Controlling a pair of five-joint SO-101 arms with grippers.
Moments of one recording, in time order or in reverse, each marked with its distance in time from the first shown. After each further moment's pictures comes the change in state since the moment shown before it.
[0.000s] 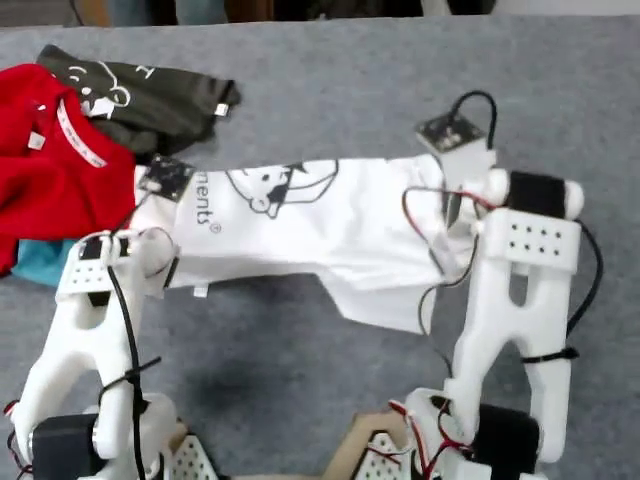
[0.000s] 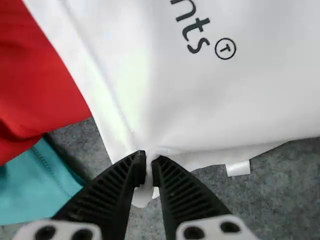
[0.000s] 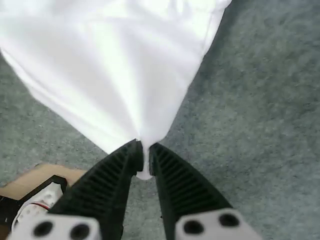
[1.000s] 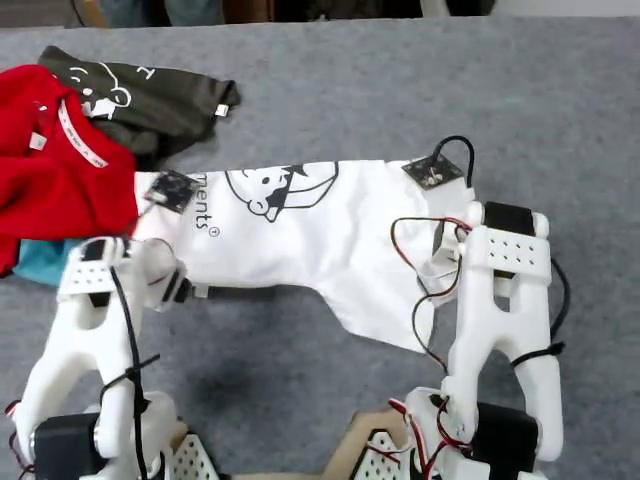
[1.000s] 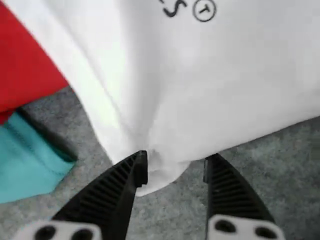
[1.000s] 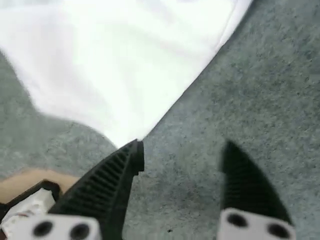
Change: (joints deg) left arm -1.4 -0.2 -2.0 9.4 -2.4; right arm 0.4 0.0 15.5 -11.8 1.9
